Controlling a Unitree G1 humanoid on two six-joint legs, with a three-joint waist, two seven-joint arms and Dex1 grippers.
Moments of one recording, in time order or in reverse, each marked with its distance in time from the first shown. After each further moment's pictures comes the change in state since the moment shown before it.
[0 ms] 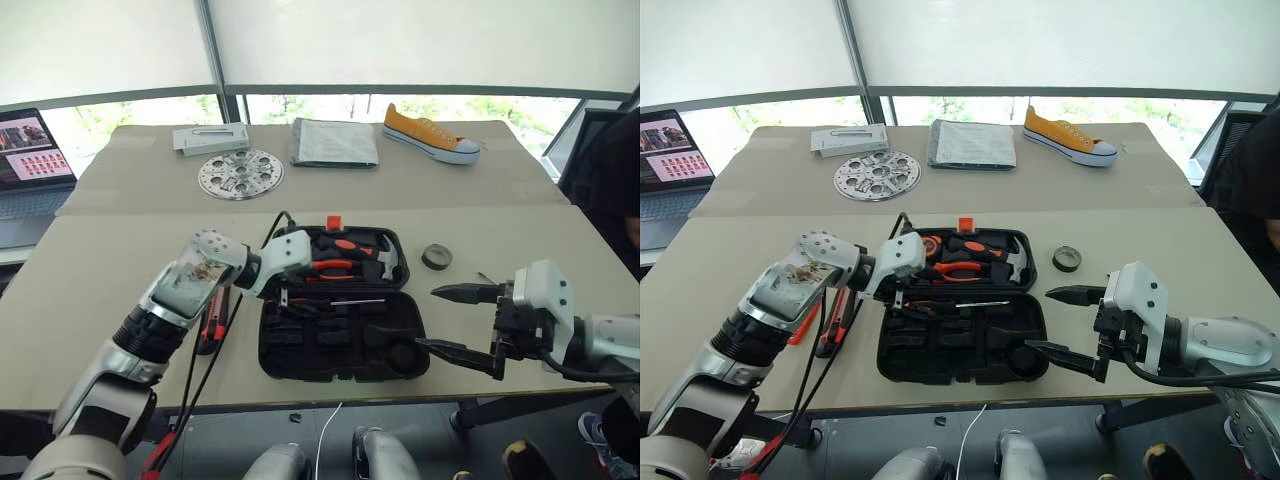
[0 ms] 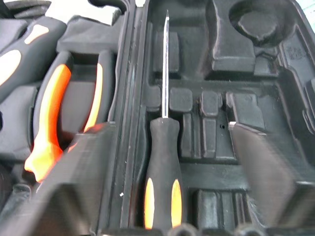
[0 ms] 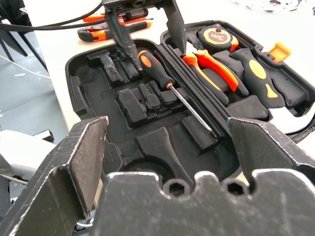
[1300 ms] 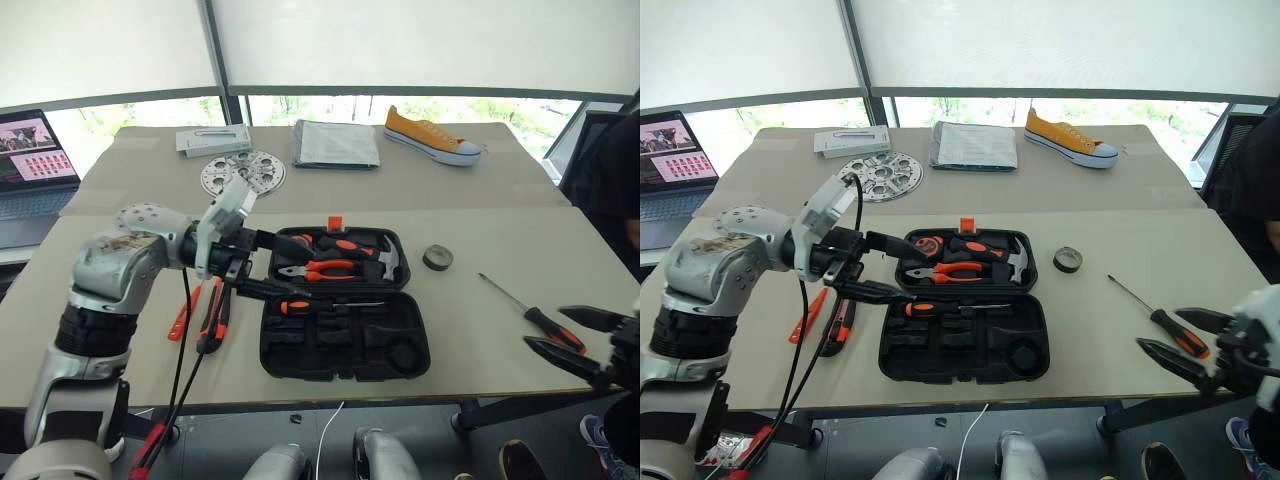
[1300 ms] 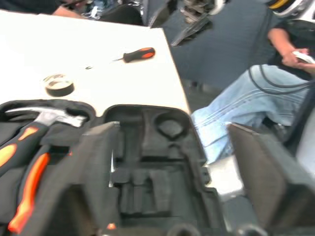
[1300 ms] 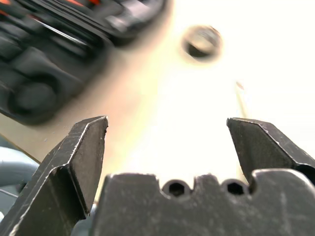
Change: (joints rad) left arm 0.016 0.155 0.319 -0.144 -0.453 0.208 -0.237; right arm 0.369 0.029 -0.479 0.312 -0.136 -0.010 0.052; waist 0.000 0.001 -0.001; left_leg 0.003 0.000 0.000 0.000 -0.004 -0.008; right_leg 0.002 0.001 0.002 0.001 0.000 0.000
